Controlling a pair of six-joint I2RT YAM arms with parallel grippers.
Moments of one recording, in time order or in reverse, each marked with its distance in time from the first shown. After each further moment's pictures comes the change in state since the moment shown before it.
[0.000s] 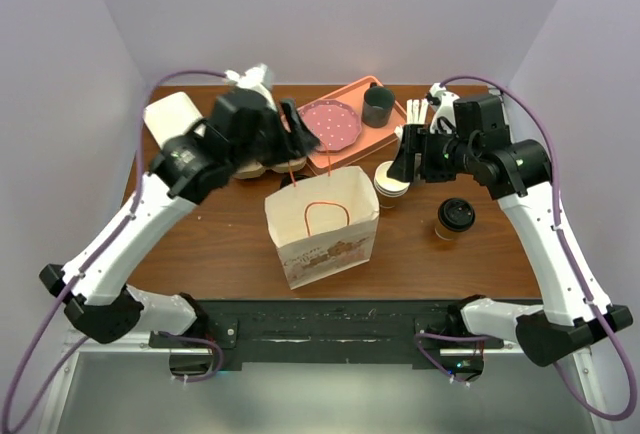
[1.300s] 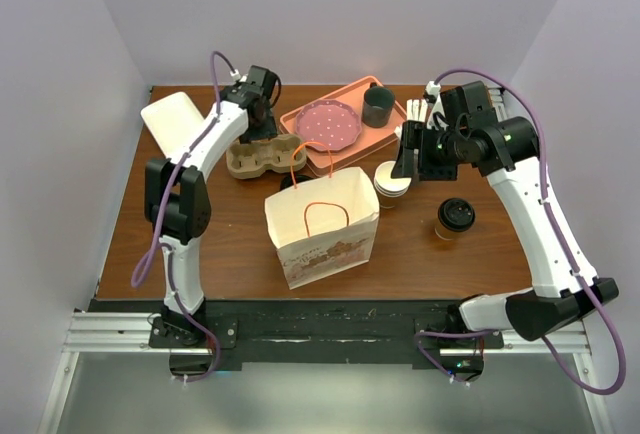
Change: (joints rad) left arm 0.466 0.705 0.212 -0.026 -0.161 0.279; right arm 0.000 0.134 0.133 -0.181 0.080 0.063
